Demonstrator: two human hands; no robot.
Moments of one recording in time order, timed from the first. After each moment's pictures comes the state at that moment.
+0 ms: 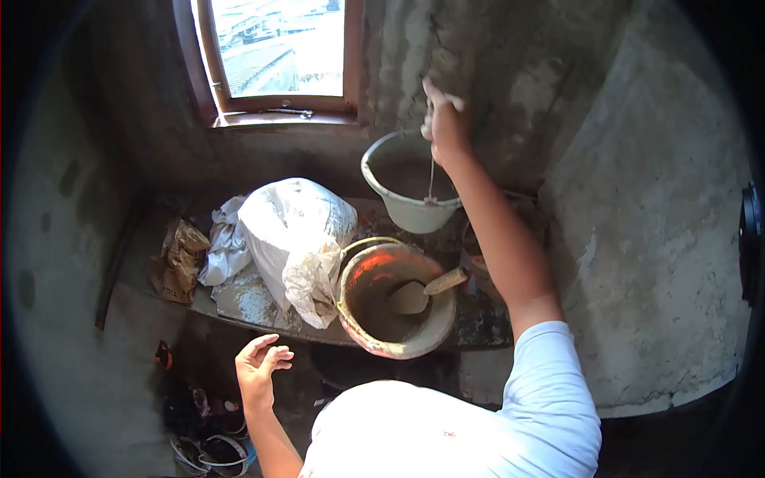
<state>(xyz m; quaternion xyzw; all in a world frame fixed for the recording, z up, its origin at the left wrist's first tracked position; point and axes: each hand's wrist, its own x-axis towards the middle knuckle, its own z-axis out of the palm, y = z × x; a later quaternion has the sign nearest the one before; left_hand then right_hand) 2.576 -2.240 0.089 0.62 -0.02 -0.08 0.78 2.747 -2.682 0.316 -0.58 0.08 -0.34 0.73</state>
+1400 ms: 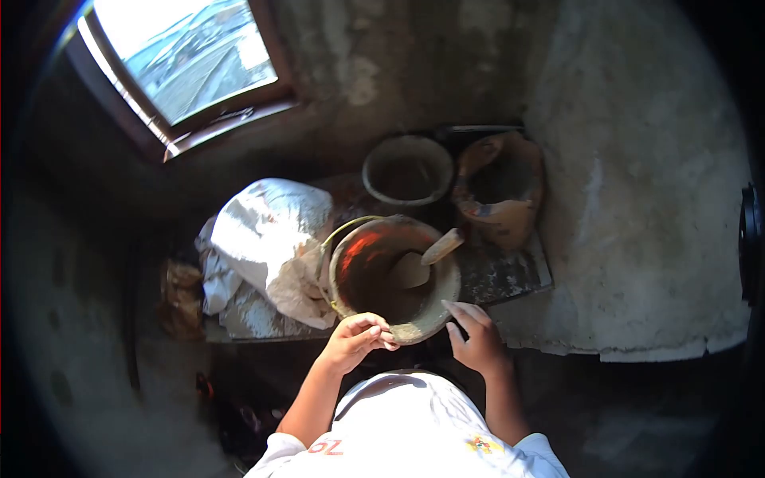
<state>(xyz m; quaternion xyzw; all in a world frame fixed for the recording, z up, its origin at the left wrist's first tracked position) 2.615 -2.385 0.043 0.30 -0.18 -0.57 0.74 2.417 -2.595 0.091 -0.90 0.16 -0.24 0.34</state>
